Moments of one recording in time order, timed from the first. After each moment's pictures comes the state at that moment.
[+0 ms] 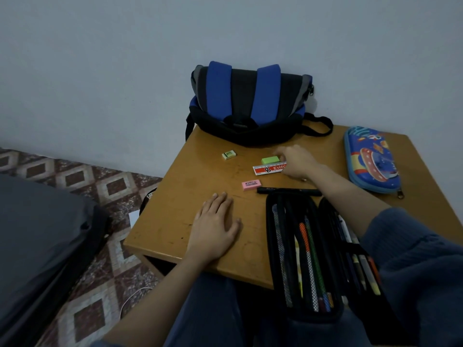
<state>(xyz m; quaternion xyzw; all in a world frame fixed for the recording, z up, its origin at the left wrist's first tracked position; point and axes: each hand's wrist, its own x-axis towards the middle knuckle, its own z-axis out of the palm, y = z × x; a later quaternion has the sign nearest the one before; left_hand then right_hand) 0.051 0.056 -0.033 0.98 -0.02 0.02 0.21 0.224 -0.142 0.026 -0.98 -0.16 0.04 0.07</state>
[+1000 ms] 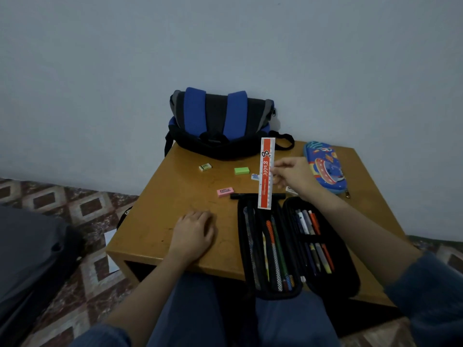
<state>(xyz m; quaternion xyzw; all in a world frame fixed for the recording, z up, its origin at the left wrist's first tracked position) 0.037 0.049 -0.022 0.98 -0.07 0.09 0.18 0.121 -0.180 0.081 -0.83 -0.01 0.00 0.56</state>
